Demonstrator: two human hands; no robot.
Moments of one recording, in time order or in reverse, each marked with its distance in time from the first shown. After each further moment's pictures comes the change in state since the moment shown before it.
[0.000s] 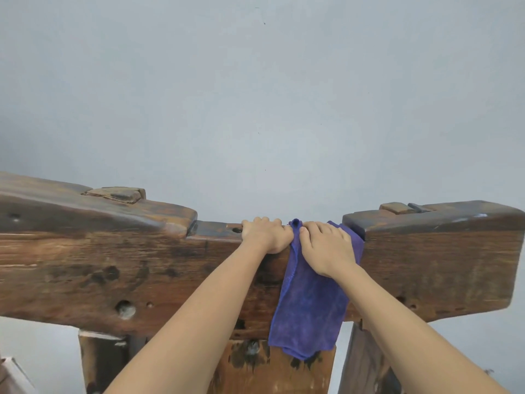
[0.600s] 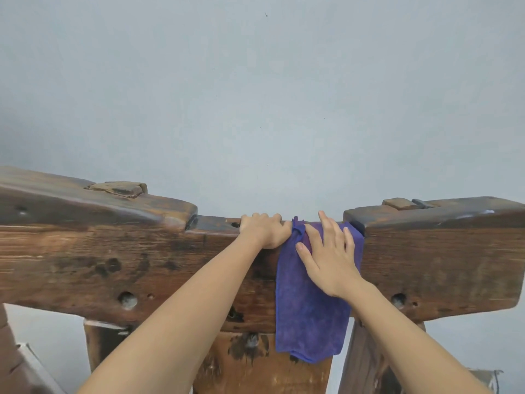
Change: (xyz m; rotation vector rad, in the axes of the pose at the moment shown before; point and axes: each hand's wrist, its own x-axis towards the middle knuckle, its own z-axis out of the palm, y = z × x) left_hand 0.002 -0.003 0.001 0.035 0.010 0.036; right_hand -0.034 0.021 0.014 -0.002 -0.008 -0.174
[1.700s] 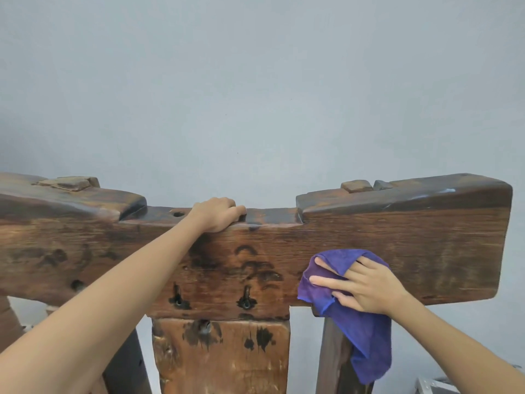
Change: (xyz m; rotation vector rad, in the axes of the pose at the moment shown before) left_hand 0.017 0.025 -0.001 -0.117 0.023 -0.056; right_hand -0.039 0.248 0.047 -0.304 0.355 -0.840
